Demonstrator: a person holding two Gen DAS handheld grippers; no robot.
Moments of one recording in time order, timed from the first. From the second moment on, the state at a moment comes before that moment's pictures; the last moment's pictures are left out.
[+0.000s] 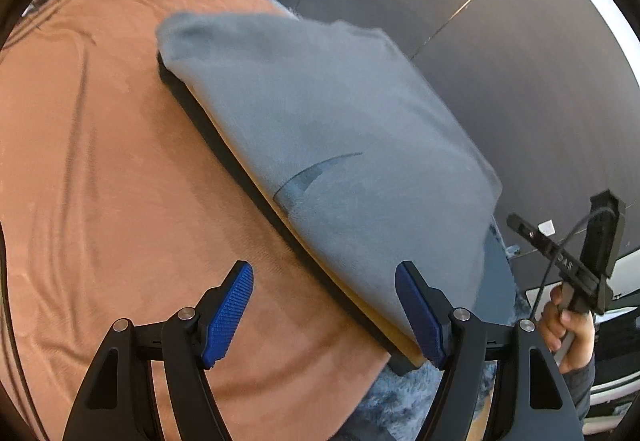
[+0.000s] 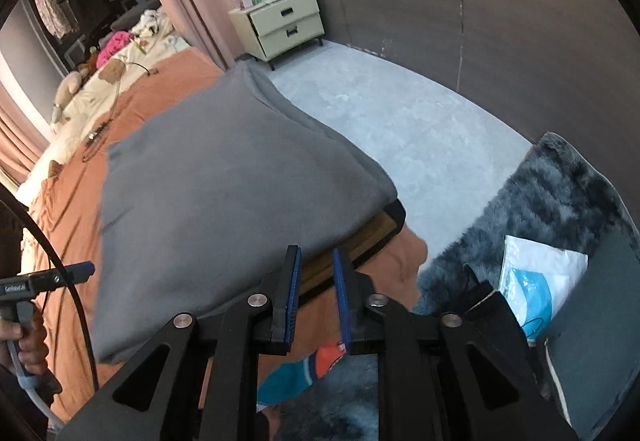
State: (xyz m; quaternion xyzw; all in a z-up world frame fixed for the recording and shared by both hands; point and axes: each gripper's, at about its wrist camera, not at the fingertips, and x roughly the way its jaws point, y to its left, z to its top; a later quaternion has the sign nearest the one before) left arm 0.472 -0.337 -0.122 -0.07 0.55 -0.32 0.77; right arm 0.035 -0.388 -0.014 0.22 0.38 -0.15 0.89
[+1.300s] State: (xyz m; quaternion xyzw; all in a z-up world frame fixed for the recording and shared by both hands) left arm 0.261 -0.146 0.014 -0.06 0.37 -0.27 0.89; right arm -0.115 -0.232 0.035 0.15 0.27 -0.10 0.95
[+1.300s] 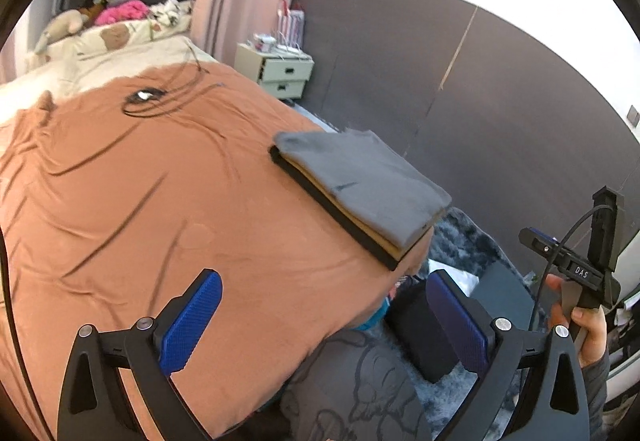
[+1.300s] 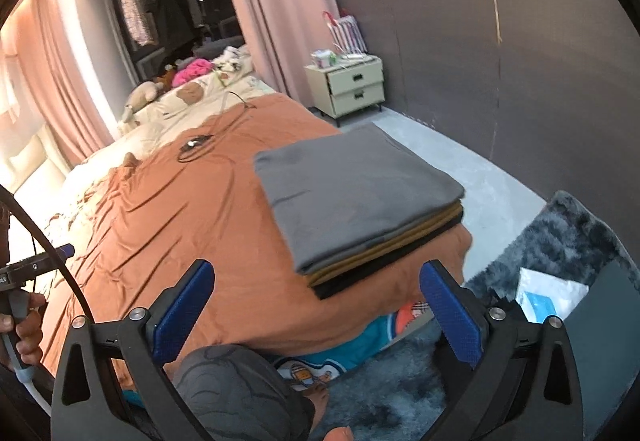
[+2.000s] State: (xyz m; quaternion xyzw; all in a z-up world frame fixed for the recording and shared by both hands) left arm 0.120 0.032 0.019 -0.09 0.27 -0.14 0.95; right arm -0.130 -0.156 -0.006 0.14 0.22 -0.07 0.96
